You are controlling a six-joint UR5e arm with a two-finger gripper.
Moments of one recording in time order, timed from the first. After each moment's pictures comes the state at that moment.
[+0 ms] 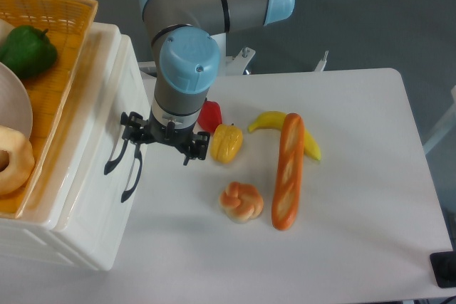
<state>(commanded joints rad) 2.29 -1.85 -1.50 -1.45 1.31 0.40</state>
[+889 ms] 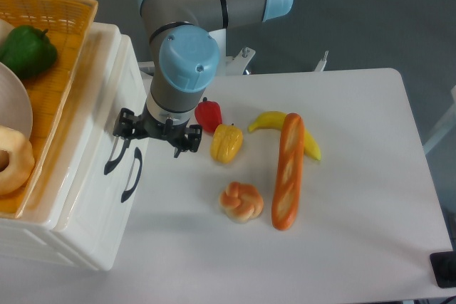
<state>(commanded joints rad) 2.29 -1.84 -1.50 -1.48 1.26 0.35</state>
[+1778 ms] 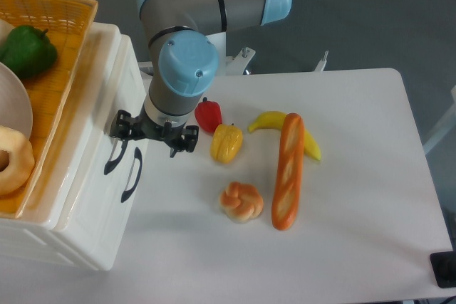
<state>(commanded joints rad) 2.28 -1.85 -1.50 -1.49 1.25 0.34</state>
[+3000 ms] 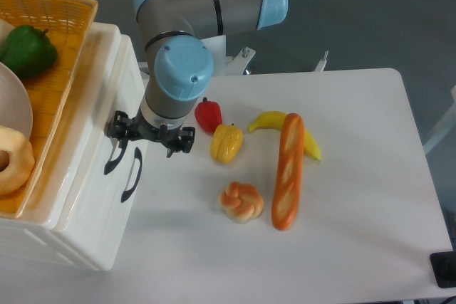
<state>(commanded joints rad) 2.27 -1.85 -1.50 -1.49 1.25 0.34</state>
